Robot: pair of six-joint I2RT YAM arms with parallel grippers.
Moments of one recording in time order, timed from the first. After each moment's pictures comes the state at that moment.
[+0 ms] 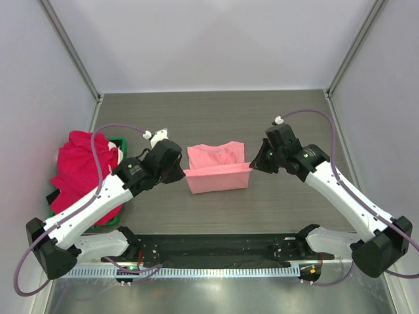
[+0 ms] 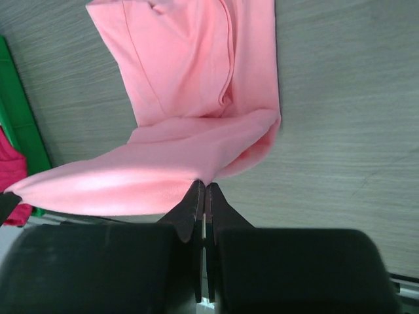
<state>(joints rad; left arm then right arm) -0.83 1.09 1.08 -0.84 -0.33 -0.93 0.54 1.12 1.06 -0.80 0.02 0.83</state>
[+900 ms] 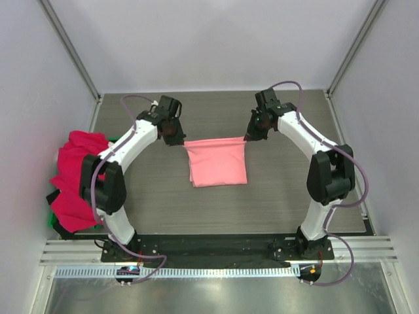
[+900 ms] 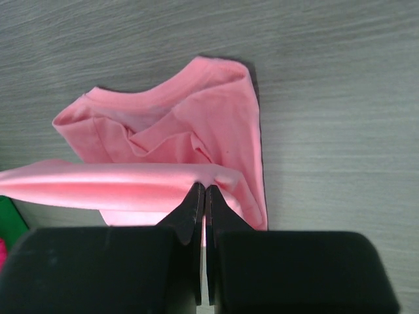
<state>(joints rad) -0.39 1.74 1.45 -0.72 -0.03 -0.67 0.32 1.80 1.52 -0.73 -0.10 0.60</state>
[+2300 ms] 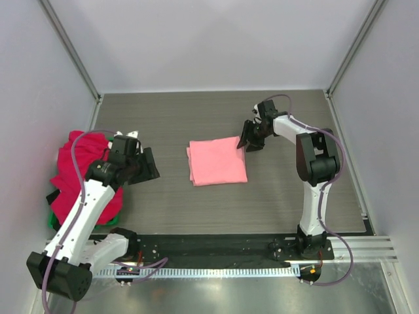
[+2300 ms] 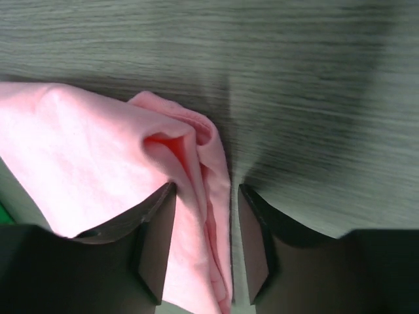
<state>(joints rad) -0.27 1.00 0.98 -0.93 0.01 -0.47 0.23 2.09 1.50 -0.54 -0.37 0.44</state>
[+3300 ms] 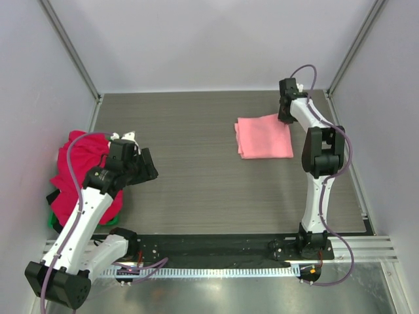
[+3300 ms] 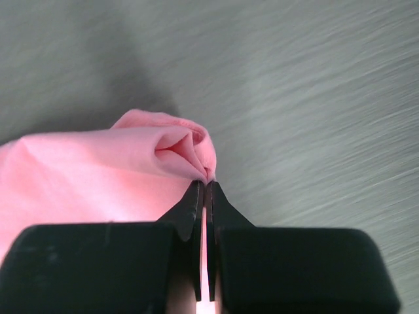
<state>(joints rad) -0.27 0.91 0.92 -0.86 -0.03 -0.47 0.08 2.17 1.81 -0.67 0.31 0.26</state>
